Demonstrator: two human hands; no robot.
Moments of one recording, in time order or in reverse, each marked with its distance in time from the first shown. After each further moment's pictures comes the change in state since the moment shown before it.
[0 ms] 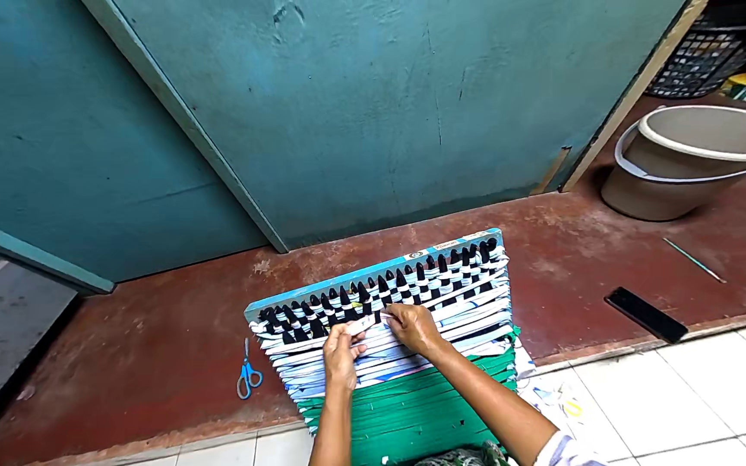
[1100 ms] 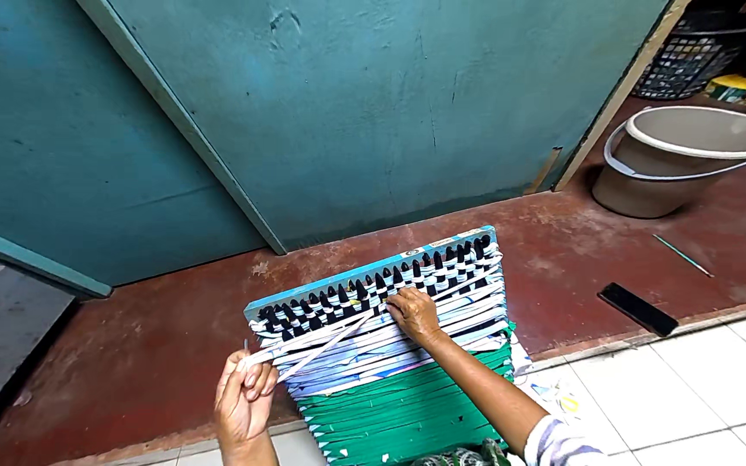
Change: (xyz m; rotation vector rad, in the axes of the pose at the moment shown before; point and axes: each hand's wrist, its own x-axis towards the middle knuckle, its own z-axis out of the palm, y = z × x) left_hand -0.019 0.076 -0.123 -0.514 -0.237 0.367; right_hand 0.008 0.023 0.018 -0.222 0.430 -0.168
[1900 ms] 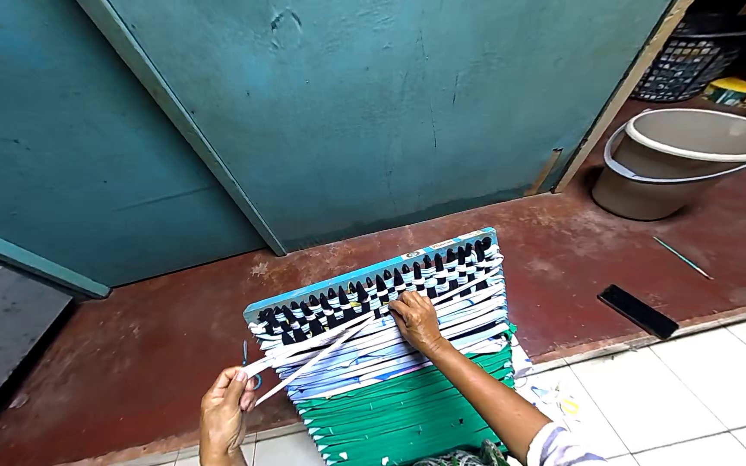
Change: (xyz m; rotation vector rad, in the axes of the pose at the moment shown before) left_hand -0.003 0.012 -0.046 0.694 0.238 -0.079; right_hand -0.012 0.009 0.013 -0.037 0.109 -0.086
